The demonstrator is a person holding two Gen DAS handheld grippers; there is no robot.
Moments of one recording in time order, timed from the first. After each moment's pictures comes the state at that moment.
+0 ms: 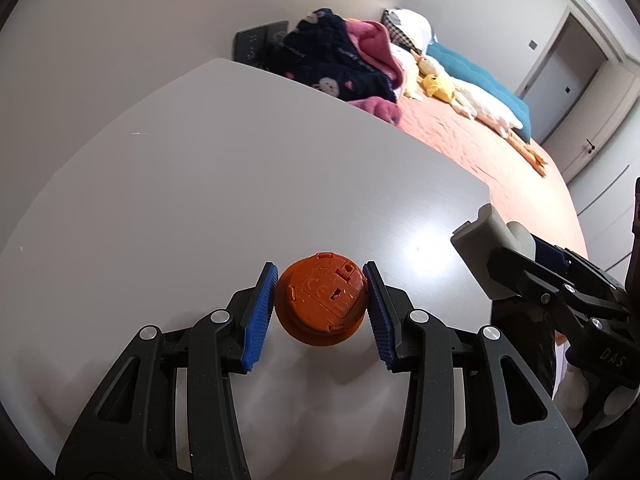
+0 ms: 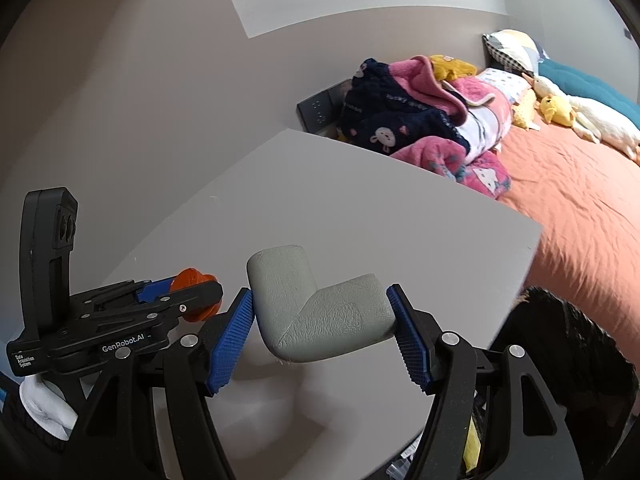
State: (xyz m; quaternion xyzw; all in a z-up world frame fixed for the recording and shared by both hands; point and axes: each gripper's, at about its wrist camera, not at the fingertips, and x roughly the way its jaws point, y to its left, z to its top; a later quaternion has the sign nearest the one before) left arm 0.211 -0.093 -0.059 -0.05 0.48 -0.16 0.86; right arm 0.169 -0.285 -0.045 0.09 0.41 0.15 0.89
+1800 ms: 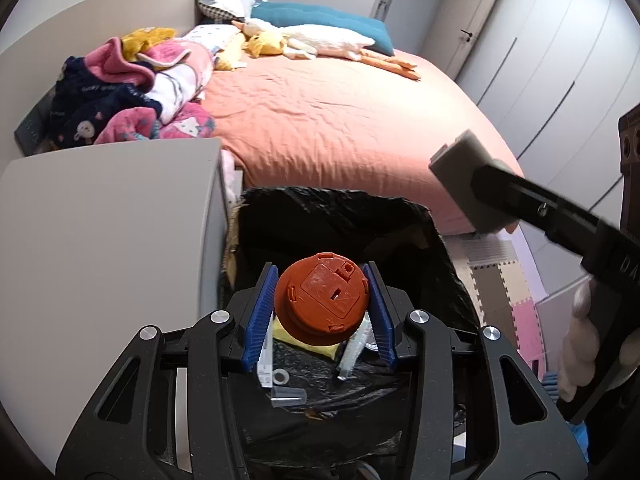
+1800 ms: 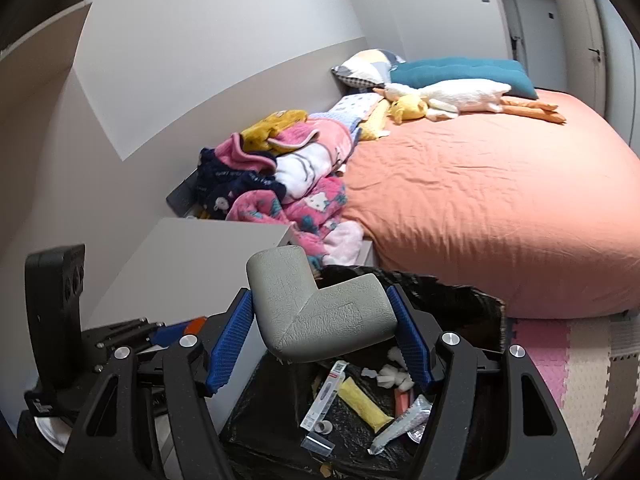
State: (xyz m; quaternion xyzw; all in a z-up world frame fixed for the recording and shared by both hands) left arm 0.118 -0.329 -0.034 0.09 0.46 -0.39 0.80; right arm 0.028 -0.498 -0.010 0.19 0.33 -0.05 0.92
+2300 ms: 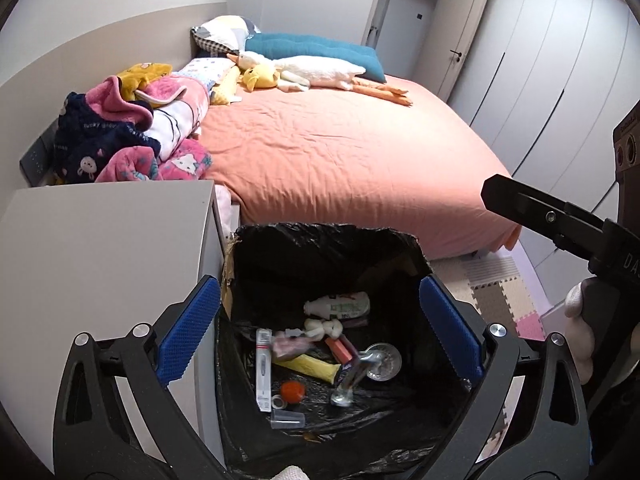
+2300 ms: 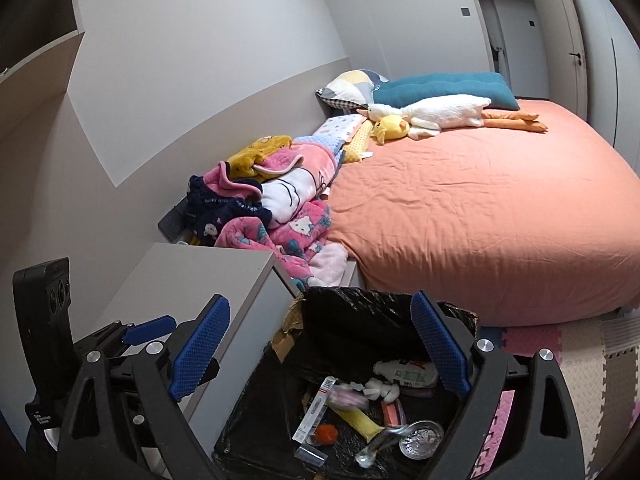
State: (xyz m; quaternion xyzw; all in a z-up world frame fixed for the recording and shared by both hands) left arm 0.109 -0.331 -0.010 0.08 0.41 -0.39 0.82; right arm 0.011 -0.511 0.005 0.20 0.30 -0.07 0.93
